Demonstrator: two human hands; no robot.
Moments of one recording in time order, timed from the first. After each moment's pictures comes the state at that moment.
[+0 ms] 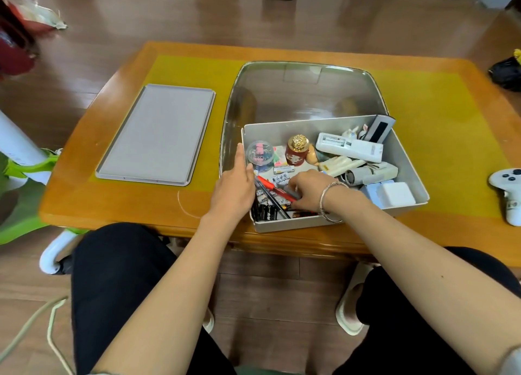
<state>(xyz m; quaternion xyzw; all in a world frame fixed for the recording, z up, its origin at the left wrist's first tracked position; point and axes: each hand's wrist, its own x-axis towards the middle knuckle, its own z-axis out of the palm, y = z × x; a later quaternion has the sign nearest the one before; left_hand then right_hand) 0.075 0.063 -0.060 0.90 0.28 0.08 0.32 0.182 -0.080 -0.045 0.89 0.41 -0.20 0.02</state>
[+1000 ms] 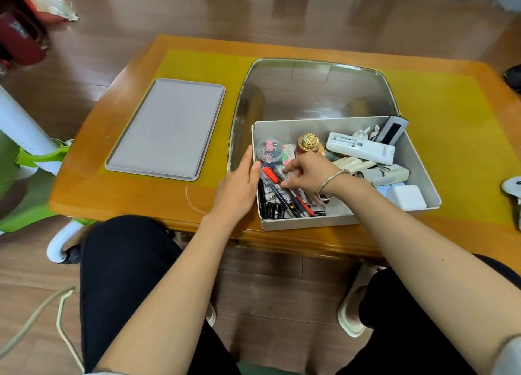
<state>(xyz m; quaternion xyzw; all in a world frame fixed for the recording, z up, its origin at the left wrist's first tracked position) 0.063 0.070 -0.062 0.89 0.24 0.07 0.38 0.190 -0.057 -0.034 0.88 0.37 -0.24 -0.18</state>
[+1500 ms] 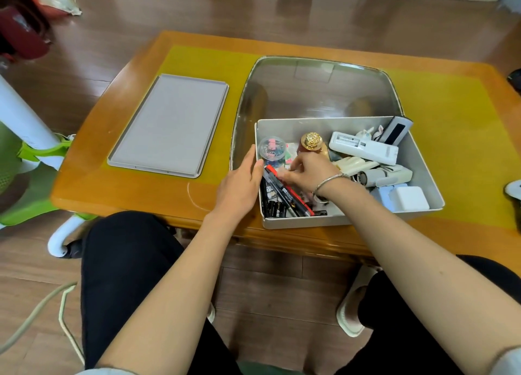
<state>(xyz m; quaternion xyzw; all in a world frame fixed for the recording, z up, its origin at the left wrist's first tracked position) 0.064 0.069 -0.064 0.89 0.26 0.07 0.37 0.182 -0.051 -0.039 0.92 0.31 -0.19 -0.16</state>
